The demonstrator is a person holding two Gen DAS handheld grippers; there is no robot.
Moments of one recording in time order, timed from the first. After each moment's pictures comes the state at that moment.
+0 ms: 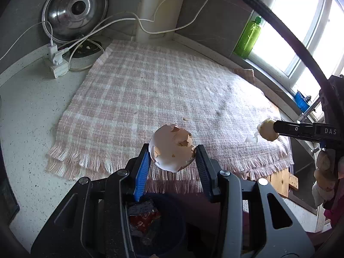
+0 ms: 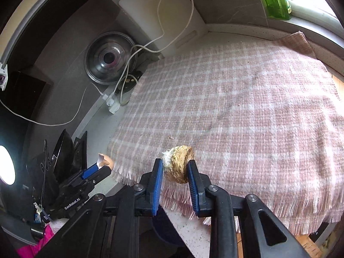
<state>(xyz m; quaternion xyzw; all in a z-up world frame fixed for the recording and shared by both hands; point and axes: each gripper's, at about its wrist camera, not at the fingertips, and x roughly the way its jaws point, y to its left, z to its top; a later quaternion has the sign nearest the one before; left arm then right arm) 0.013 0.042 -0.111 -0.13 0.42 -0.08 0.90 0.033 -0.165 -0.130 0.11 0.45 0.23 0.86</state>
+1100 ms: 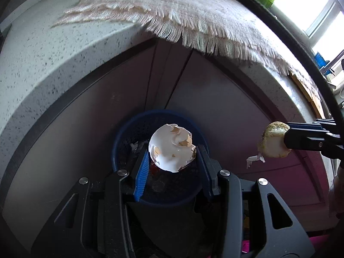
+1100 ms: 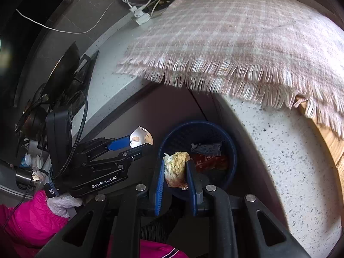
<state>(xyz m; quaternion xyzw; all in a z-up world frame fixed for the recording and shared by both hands) -0.092 0.054 -0.258 -0.13 0.54 -0.05 0.83 -0.069 -0.066 -0.259 -0.01 0.54 0.30 0.79</state>
